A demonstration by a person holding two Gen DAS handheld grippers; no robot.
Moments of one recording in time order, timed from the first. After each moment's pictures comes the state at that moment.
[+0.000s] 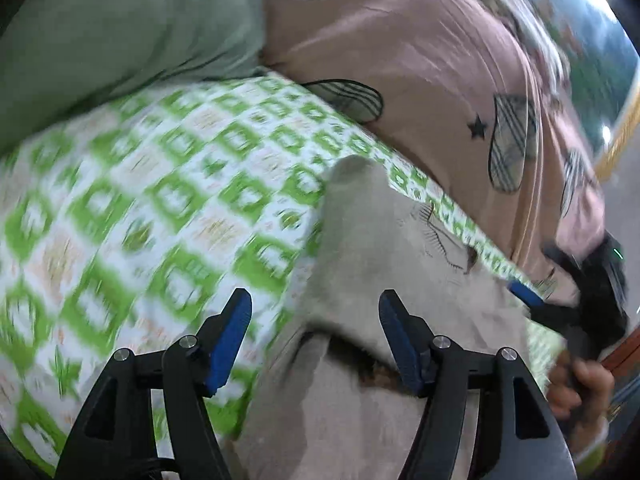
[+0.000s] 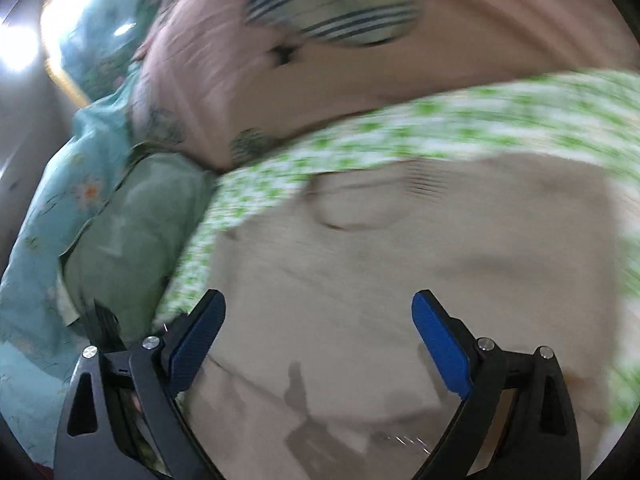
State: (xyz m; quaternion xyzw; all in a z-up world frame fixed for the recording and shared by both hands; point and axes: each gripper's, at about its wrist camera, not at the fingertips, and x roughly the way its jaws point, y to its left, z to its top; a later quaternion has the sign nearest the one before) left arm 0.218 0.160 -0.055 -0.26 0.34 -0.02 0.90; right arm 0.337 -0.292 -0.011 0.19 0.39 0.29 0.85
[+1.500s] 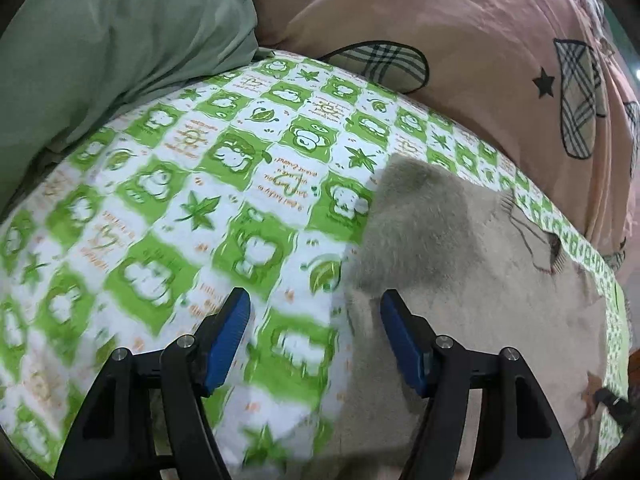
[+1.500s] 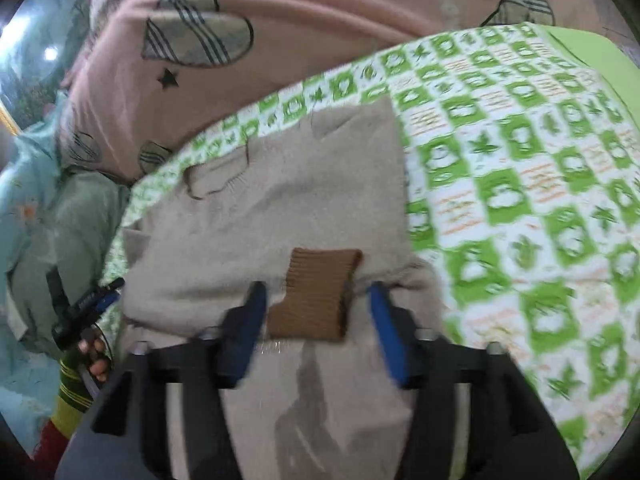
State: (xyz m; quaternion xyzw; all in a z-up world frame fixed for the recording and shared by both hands) left arm 0.284 0.161 -0.072 -0.18 0.41 0.06 0.89; right arm 0.257 -0.393 -0.048 0.19 0.41 0.16 0.88
